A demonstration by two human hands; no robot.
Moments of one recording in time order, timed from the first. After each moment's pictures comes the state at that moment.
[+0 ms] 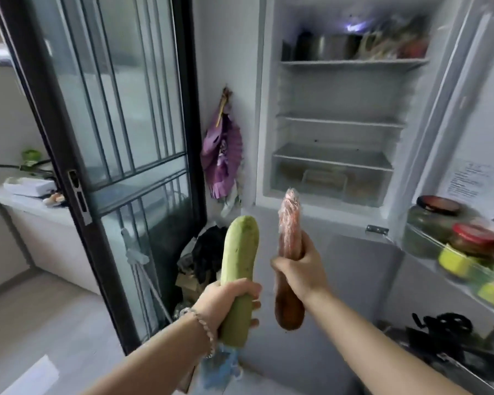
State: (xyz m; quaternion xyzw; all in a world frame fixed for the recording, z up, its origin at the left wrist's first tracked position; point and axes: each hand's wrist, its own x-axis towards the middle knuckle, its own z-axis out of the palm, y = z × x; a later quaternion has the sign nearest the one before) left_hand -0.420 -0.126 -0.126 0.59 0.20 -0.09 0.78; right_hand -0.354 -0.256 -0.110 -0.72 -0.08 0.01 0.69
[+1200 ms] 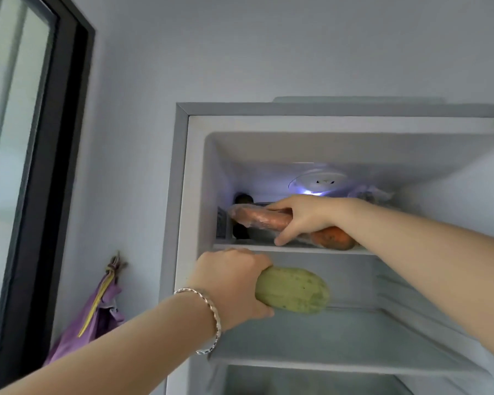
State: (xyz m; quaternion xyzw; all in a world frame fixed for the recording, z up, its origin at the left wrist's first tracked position) left_hand 0.140 -0.091 0.170 0.89 -0.23 0.39 -0.02; right_hand 0.201 -0.260 0.271 -0.97 -0.19 -0.16 0.05
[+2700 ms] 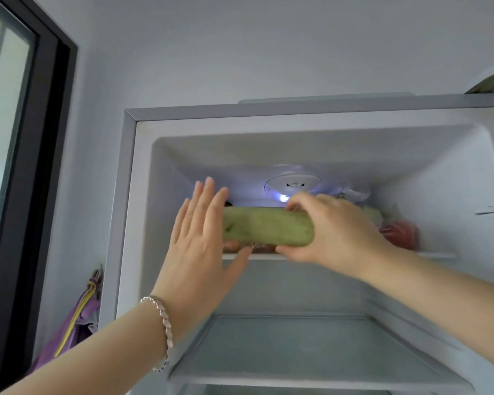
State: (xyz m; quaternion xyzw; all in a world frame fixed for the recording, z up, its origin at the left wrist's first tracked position) left_hand 0.165 -0.124 0.177 0.72 -0.24 0.64 0.12; right_hand 0.141 -0.322 0.220 -0.83 -0.21 -0.52 0.04
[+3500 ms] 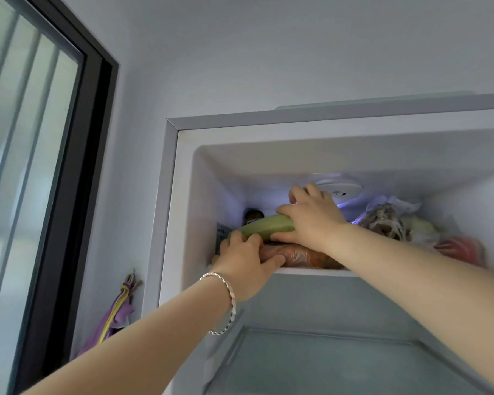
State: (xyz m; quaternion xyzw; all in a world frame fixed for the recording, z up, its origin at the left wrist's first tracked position) left_hand 0.218 -0.124 0.199 0.93 -0.09 0.32 0.17; right_hand 0.230 -0.263 0.264 -0.88 -0.15 -0.42 -0.14
